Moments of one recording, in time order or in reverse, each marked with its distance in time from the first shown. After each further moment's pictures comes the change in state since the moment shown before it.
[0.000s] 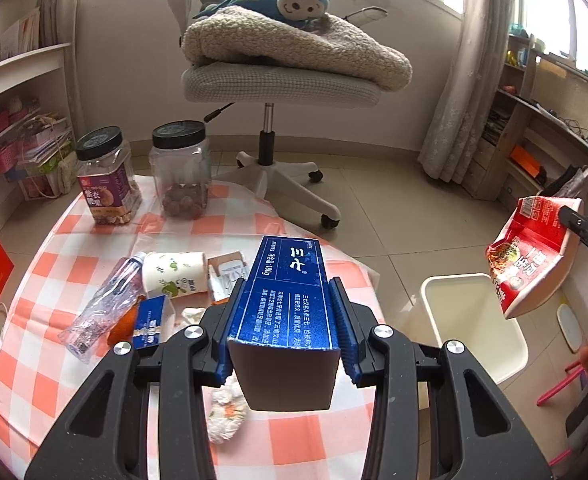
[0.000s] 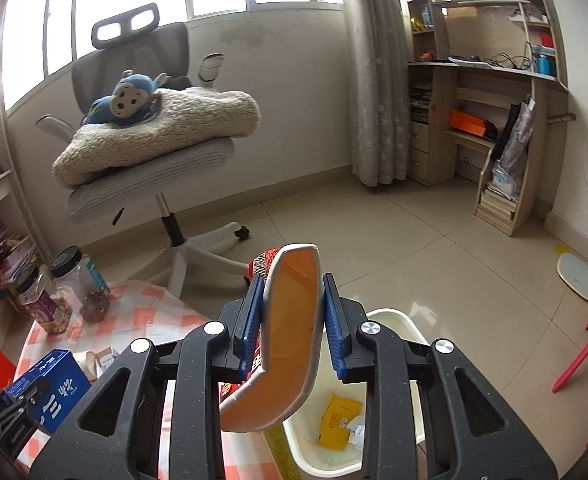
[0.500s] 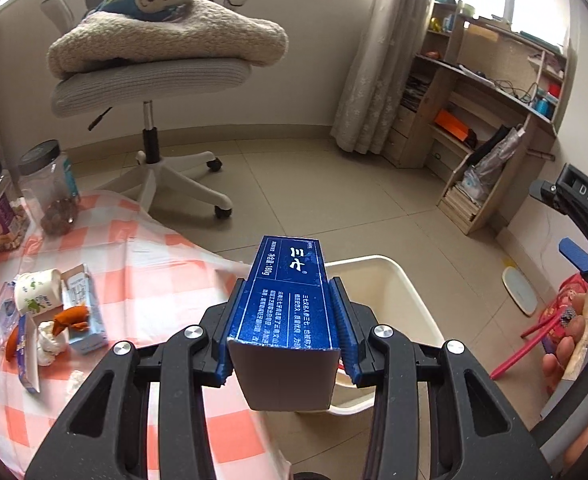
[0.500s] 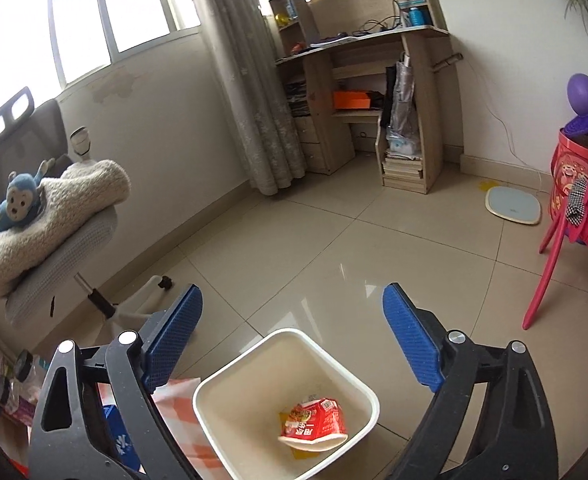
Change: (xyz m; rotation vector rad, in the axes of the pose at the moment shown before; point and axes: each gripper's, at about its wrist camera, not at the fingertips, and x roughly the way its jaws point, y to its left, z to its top) left arm 0.028 -0.173 0.002 0.131 0.076 -0.237; right arm -0.015 -0.123 0.014 0.340 -0.058 -0.246
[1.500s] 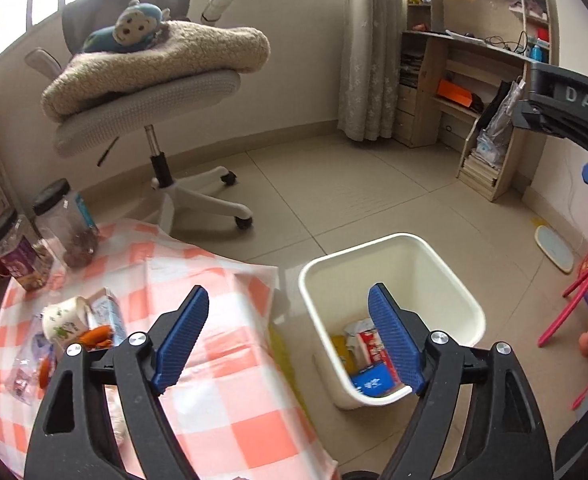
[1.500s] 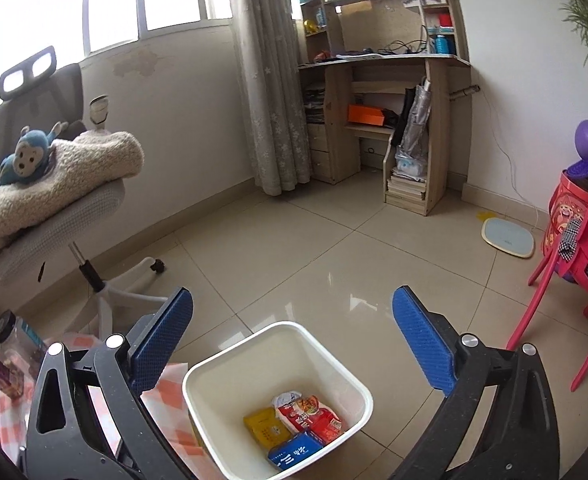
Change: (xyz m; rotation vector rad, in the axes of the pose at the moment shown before) left arm 0.003 -0.012 -0.023 0.174 -0.049 0.168; right arm -0.018 0.038 -0.024 -0.180 -0.015 -0.016
